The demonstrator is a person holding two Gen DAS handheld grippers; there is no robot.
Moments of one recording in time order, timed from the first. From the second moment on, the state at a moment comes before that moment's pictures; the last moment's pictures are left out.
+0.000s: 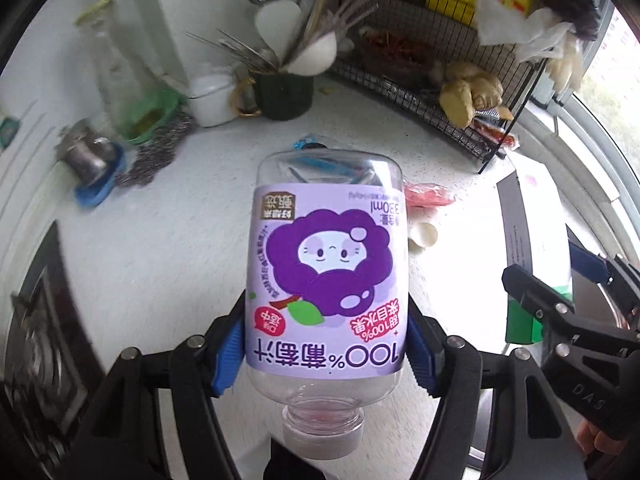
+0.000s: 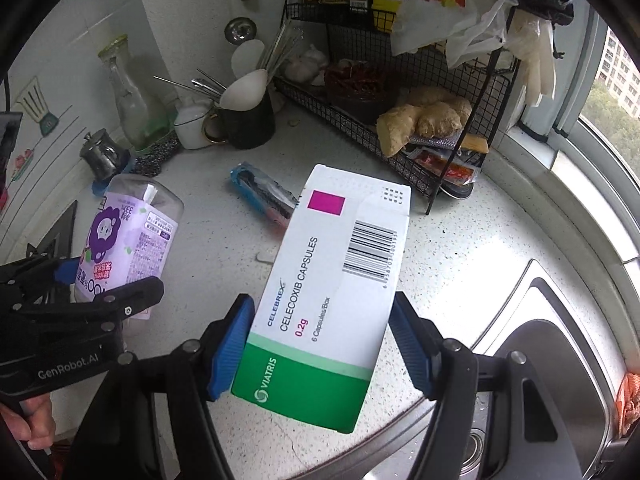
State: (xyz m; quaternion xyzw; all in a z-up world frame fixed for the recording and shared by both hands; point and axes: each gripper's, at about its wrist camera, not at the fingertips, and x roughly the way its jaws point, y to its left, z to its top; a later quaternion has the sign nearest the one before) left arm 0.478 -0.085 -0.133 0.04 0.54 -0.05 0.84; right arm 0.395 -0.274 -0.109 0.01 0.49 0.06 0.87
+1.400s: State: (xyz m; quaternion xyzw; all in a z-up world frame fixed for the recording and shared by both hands) left arm 0.043 0.013 -0.104 -0.04 0.52 0.03 0.85; right arm 0.061 -0.168 -0.095 -0.06 0.47 0.20 0.86
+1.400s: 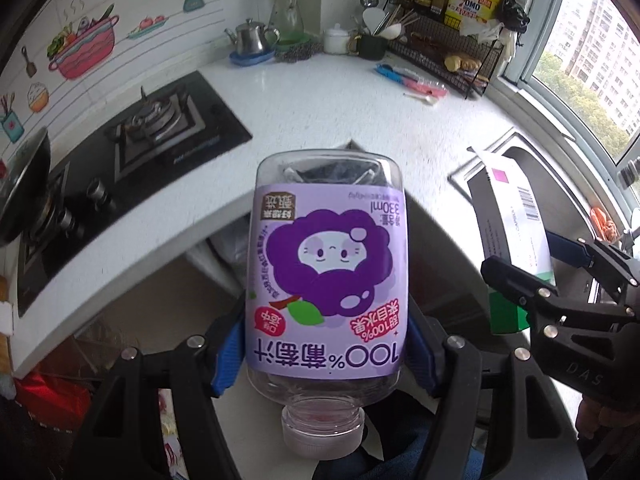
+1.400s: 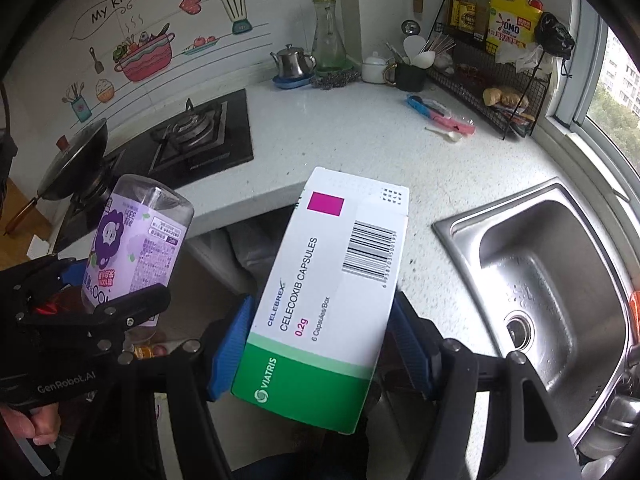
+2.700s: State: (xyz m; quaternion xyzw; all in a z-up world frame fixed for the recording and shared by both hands) left arm 0.101 0.008 -0.458 -0.05 0.67 -0.08 0.74; right arm 0.082 -0.165 -0.421 -0.06 0.64 0.12 0.76
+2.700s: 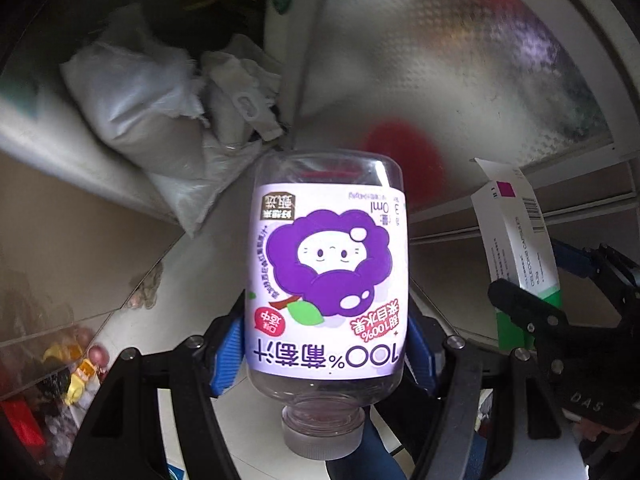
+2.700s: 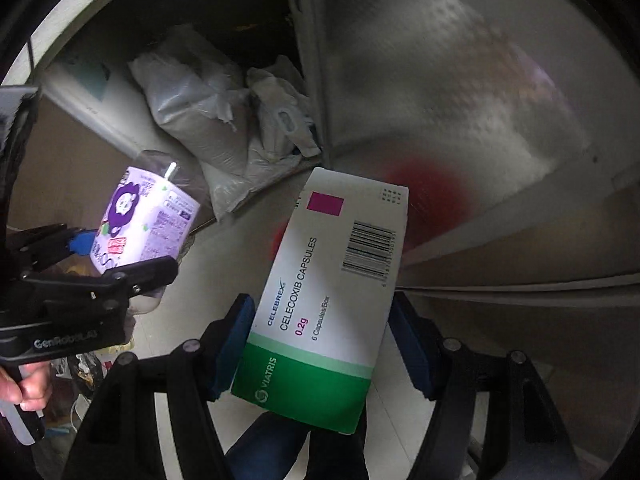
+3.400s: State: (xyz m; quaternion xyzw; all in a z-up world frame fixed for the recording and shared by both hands) left arm 0.113 0.011 -0.468 0.00 0.66 -0.09 0.74; right arm 0.097 -0.173 -0.440 -0.04 0.65 0.10 0.75
